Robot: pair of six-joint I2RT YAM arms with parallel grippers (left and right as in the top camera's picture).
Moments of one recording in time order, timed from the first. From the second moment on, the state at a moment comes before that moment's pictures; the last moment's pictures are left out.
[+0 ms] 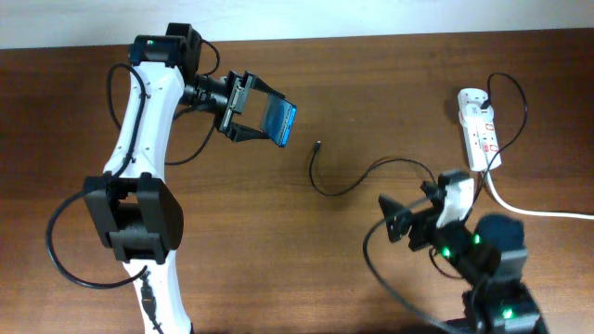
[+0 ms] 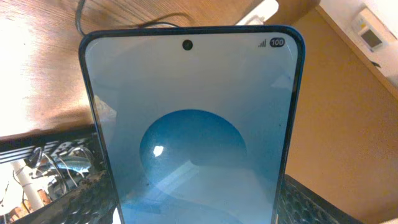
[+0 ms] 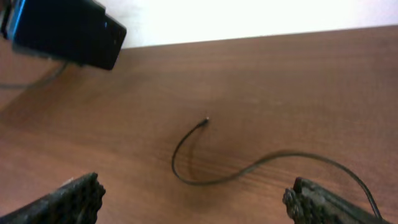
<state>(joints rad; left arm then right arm) -0.09 2.21 2.16 -1.50 1.06 -0.86 0.10 0.58 0.49 -0.31 -0.37 0.19</state>
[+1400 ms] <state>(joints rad) -0.29 2.21 2.16 -1.52 0.49 -1.21 0.12 1.25 0.80 -0.21 -0.69 0.77</state>
